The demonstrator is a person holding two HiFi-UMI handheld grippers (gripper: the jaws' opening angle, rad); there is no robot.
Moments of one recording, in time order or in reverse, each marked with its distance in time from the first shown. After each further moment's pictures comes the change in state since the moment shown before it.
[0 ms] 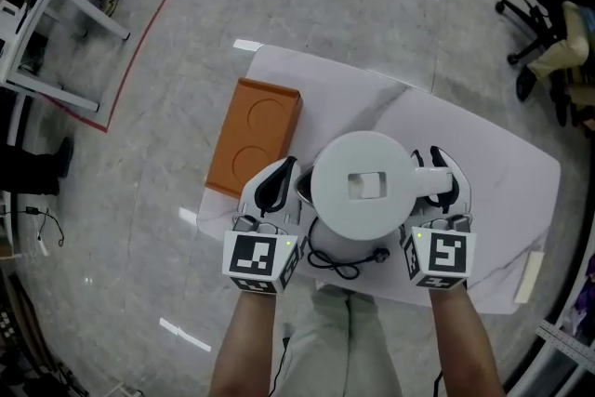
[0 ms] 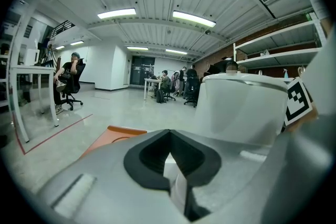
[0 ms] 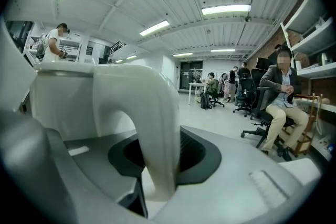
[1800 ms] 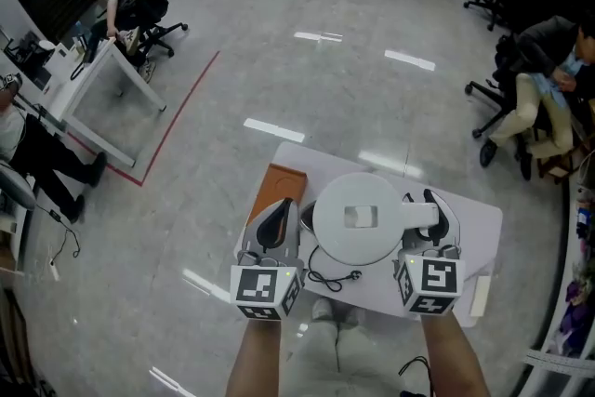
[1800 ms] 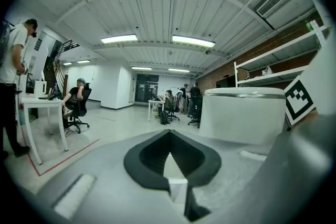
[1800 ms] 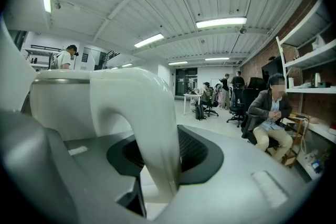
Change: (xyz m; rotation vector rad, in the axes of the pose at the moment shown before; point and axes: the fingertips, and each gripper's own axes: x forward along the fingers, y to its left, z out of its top) left arm -0.131 -0.055 0.265 0.010 -0.154 0.066; right arm -0.133 -0.033 0.257 0.040 -0.031 -0.039
